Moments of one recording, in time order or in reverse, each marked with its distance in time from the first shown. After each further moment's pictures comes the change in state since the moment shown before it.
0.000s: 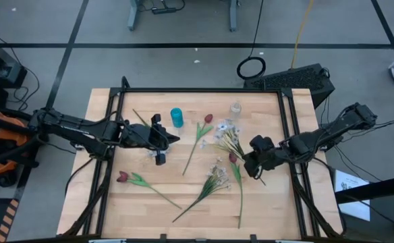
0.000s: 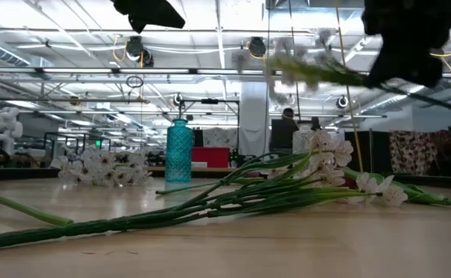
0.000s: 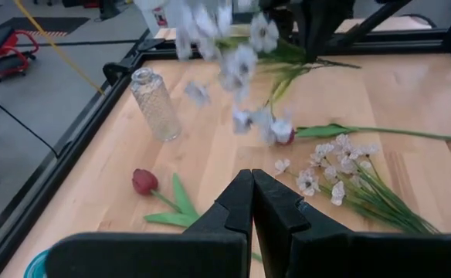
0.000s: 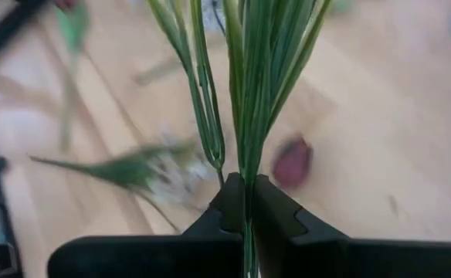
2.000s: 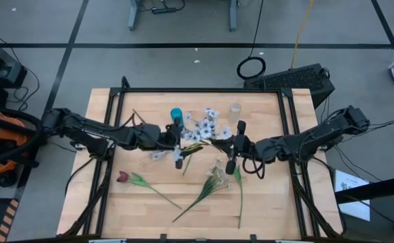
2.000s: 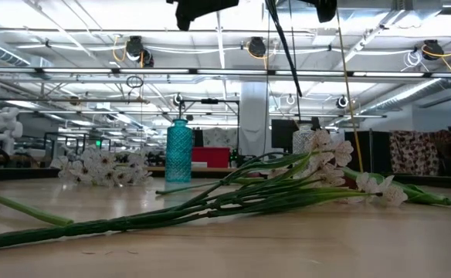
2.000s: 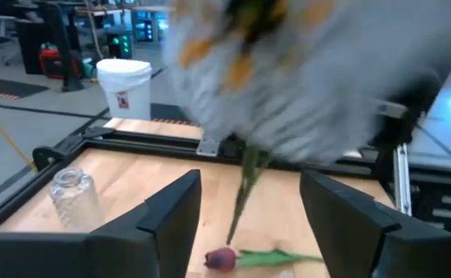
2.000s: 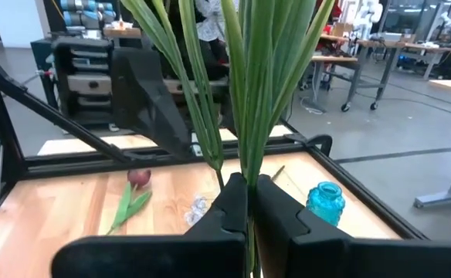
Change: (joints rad) left arm 0.027 0.239 0.000 0.604 0.139 -0.053; right arm -0.085 0.220 0.073 0.938 0.188 -1.018
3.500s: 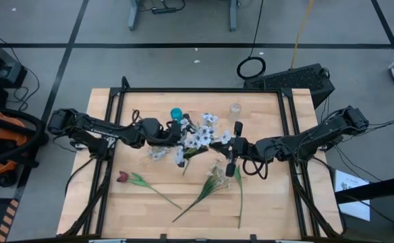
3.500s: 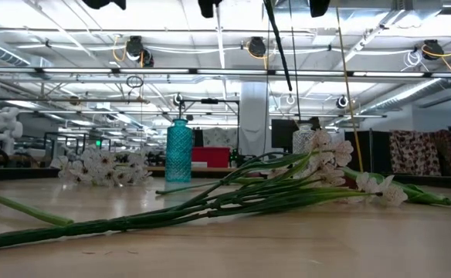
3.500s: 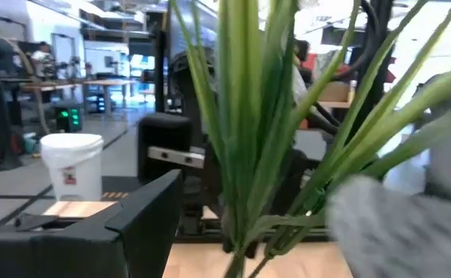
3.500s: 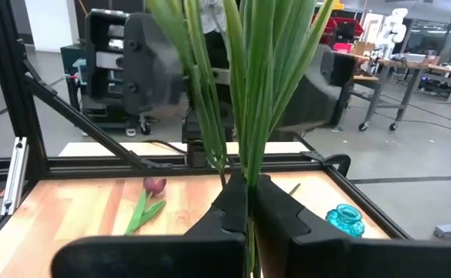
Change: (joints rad) left arm 0.060 0.091 0.000 0.355 0.242 0.052; right arm -0.005 0.020 0.000 0.068 -0.076 -0.068
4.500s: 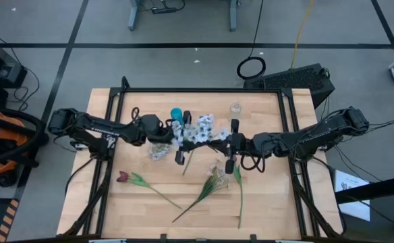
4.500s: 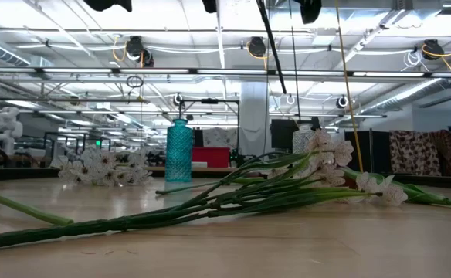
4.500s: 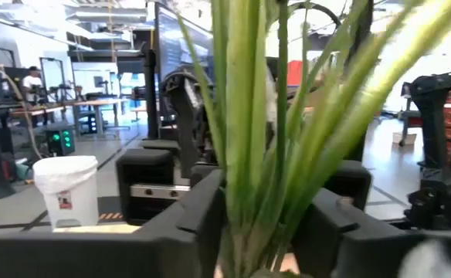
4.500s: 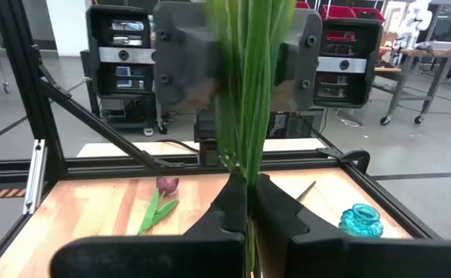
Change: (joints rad) left arm 0.043 0.001 0.010 0.029 0.071 0.055; right arm -0.077 0.000 0.000 -0.007 -0.132 0.037
